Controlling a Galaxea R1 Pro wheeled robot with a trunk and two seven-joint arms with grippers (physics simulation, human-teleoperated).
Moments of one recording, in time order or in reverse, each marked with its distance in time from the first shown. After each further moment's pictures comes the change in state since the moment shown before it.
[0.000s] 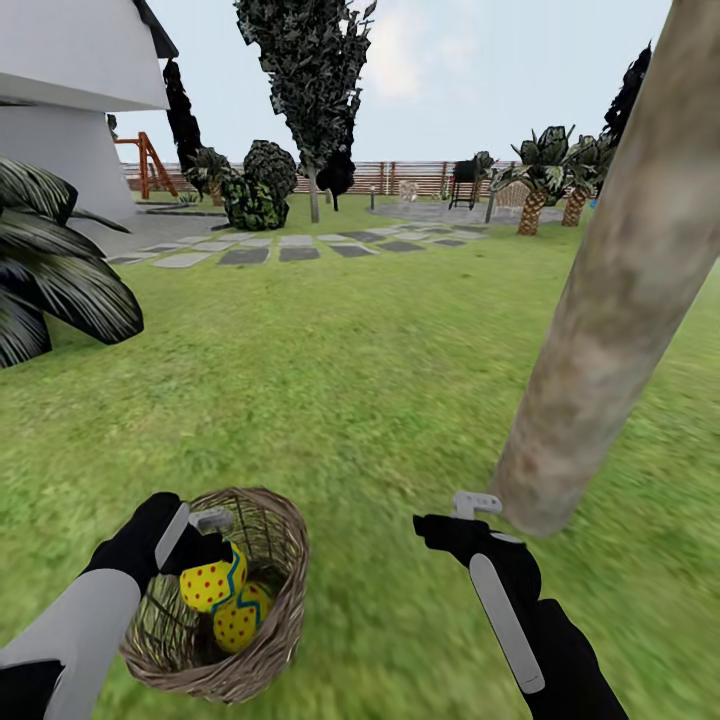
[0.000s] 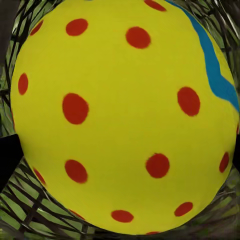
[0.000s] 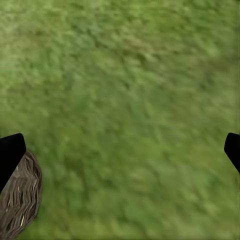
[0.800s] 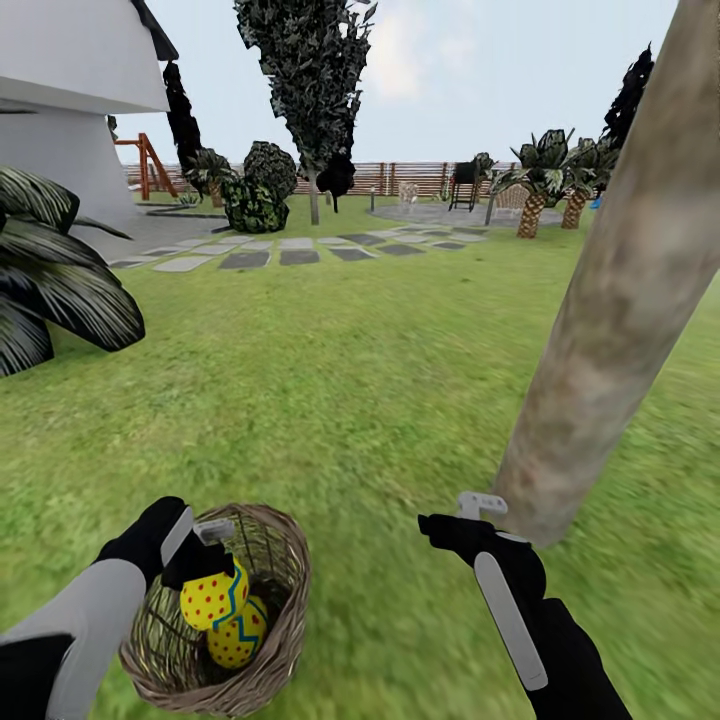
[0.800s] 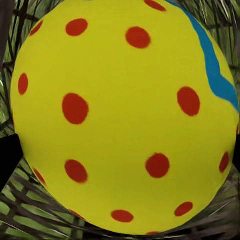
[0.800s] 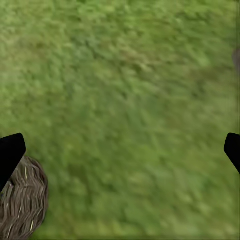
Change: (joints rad) left arm -0.056 -0.003 -0.003 0.163 -0.004 0.000 0.000; right arm 0.000 0.000 -0.029 0.005 -0.003 0.002 0.000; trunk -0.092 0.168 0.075
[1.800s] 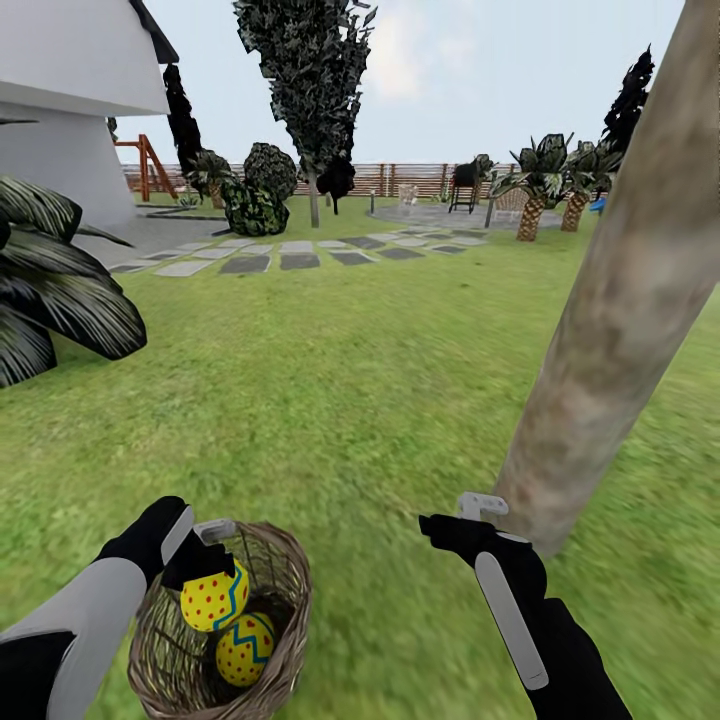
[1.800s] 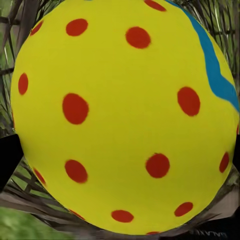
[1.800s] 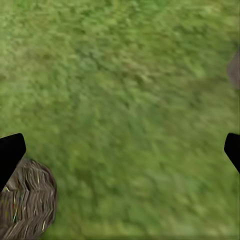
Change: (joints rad) left arm -0.006 0.000 0.001 0.010 0.002 0.000 0.001; right arm 0.000 0.000 -0.005 0.004 0.000 0.001 0.001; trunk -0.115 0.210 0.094
